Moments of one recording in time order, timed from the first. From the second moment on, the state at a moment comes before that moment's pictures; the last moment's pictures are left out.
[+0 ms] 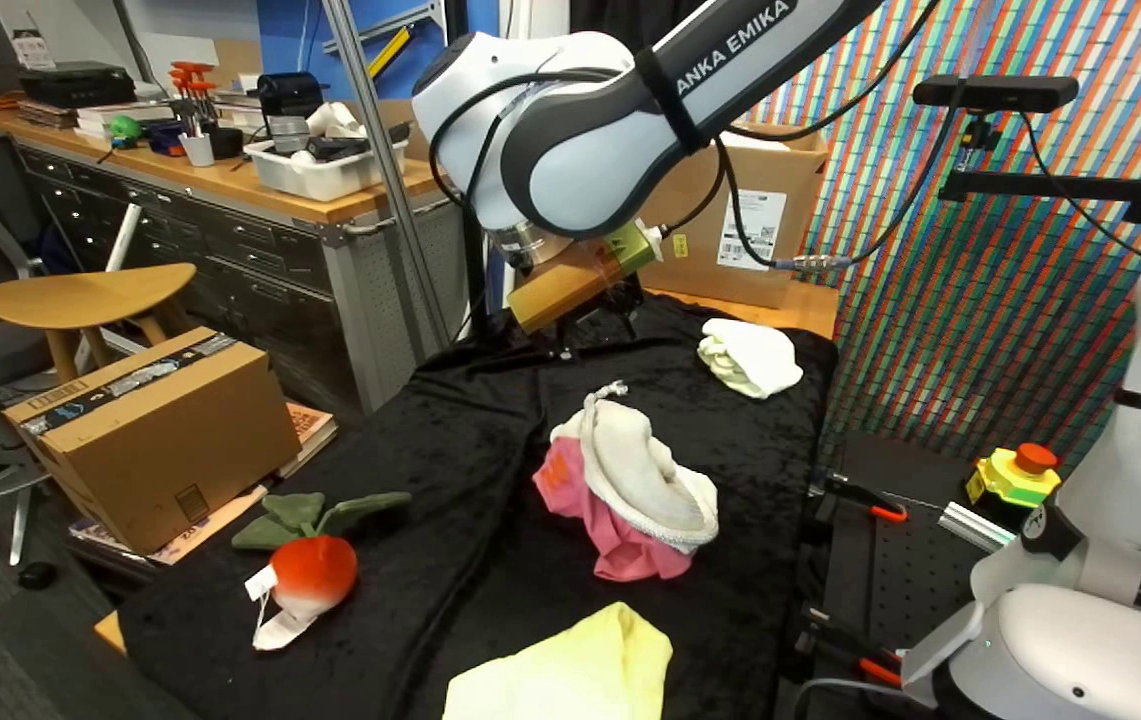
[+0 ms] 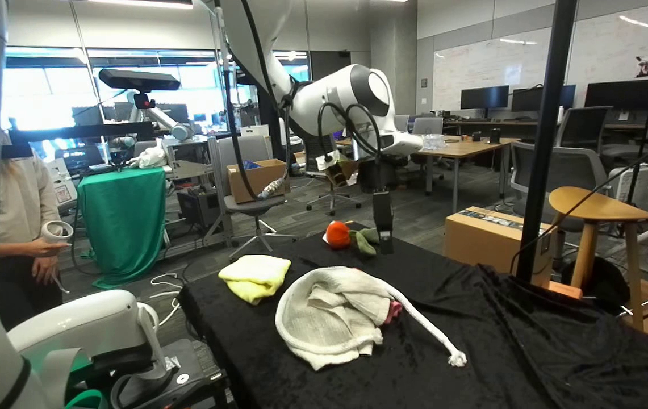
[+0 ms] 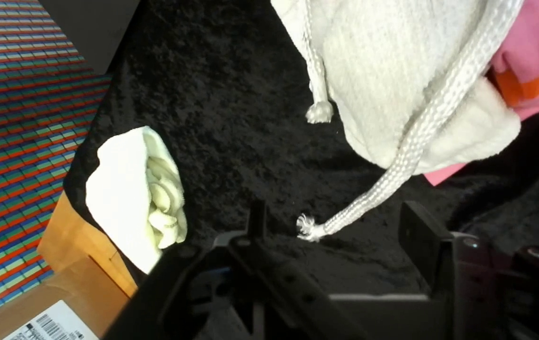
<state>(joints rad) 0.20 0.29 0.02 -1.91 -0.38 1.82 1.14</state>
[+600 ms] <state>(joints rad) 0.21 0.17 0.10 -1.89 -0.38 1.87 0.83</state>
